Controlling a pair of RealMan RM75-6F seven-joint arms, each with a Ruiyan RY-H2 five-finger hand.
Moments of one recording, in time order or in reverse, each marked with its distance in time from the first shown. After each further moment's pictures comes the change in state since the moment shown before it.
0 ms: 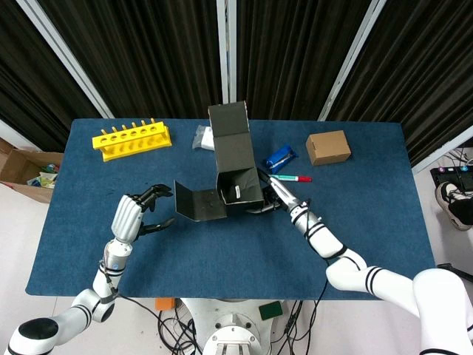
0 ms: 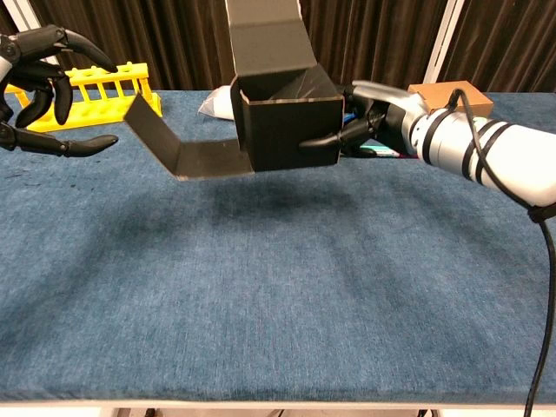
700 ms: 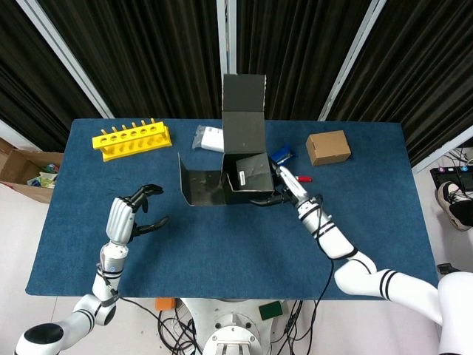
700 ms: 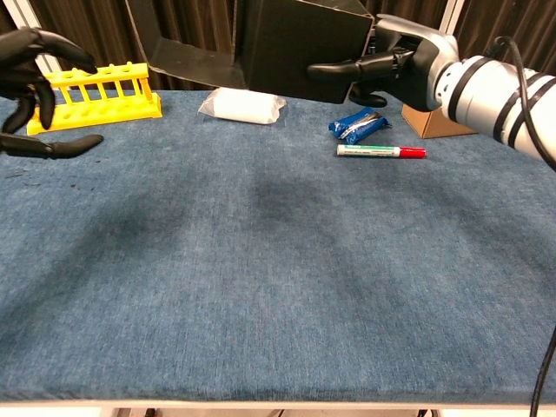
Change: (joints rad) left arm 0.025 -0.060 -0.021 0.079 -0.027 0.019 -0.068; right arm -0.039 0.089 0.048 -0.172 -0.007 0.117 0.091
